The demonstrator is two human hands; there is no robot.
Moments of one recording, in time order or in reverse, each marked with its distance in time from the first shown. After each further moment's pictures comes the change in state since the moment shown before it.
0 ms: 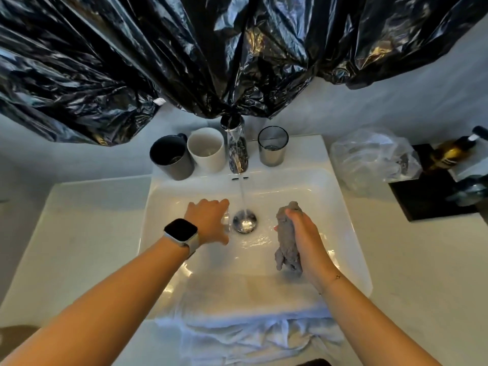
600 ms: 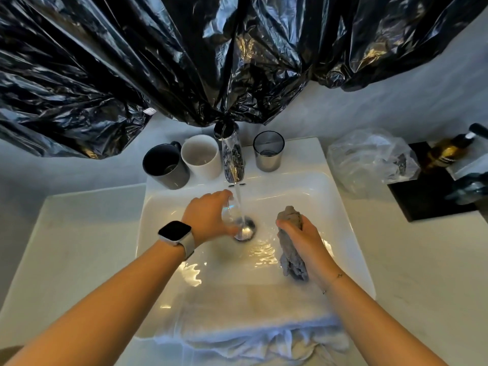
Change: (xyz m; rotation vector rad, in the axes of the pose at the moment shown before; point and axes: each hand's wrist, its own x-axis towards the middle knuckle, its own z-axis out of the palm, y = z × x) left_hand 0.017 0.001 -0.015 -0.259 0.231 0.058; right_hand 0.026 0.002 -0.011 -0.114 0.062 -0.065
